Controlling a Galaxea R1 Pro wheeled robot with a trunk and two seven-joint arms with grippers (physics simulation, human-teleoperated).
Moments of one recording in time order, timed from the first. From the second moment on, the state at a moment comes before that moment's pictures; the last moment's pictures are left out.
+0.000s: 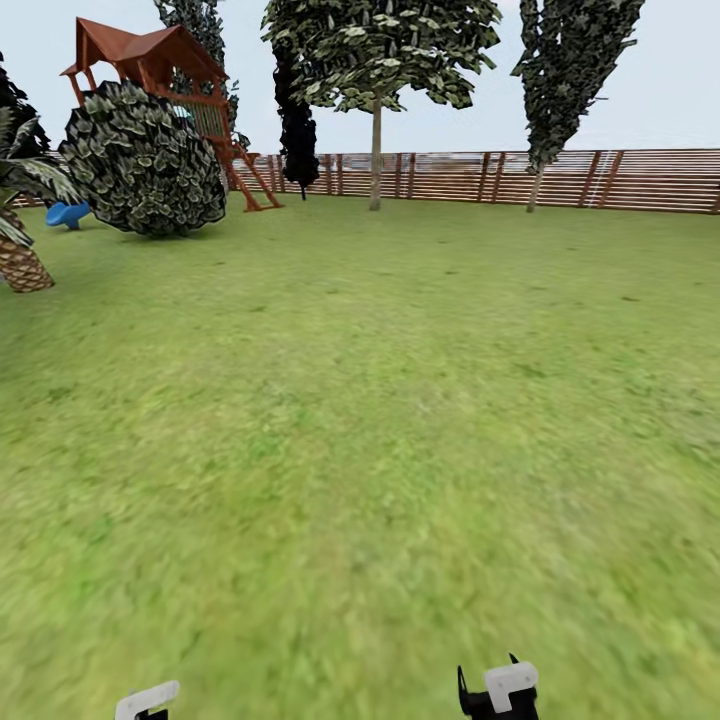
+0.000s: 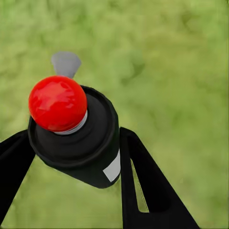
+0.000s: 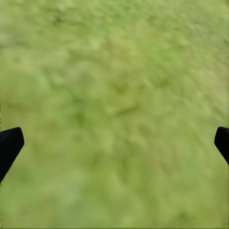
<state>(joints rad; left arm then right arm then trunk) -0.36 0.17 -0.55 -0.12 0.79 -0.45 0.14 -0.40 0.03 -0.03 -0.03 0.43 -0.70 -0.36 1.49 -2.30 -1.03</state>
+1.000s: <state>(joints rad) -0.36 0.17 -0.55 -0.12 0.78 -0.45 0.14 -0.40 0.03 -0.03 -0.03 0.43 -0.70 -0.36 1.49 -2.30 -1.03</state>
